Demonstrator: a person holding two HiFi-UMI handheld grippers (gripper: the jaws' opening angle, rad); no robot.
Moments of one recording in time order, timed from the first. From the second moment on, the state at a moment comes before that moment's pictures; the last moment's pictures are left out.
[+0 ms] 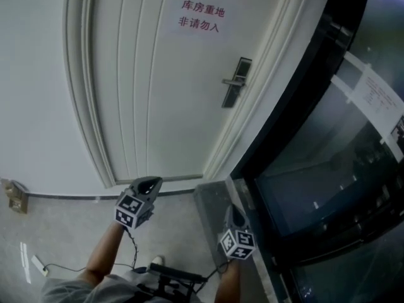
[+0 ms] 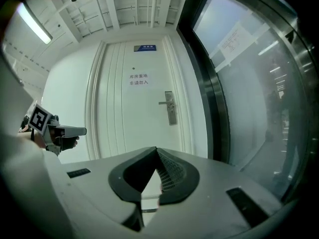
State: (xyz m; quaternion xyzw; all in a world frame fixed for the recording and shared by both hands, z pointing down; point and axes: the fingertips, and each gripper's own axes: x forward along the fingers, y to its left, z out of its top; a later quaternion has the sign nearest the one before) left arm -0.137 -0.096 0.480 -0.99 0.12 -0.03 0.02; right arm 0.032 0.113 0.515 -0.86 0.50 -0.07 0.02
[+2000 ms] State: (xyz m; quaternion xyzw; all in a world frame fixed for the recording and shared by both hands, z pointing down) left arm 0.182 -0.312 0.452 -0.97 0.22 -0.04 0.01; right arm 0.400 -0.141 0.476 -0.81 0.58 -0.05 -0.01
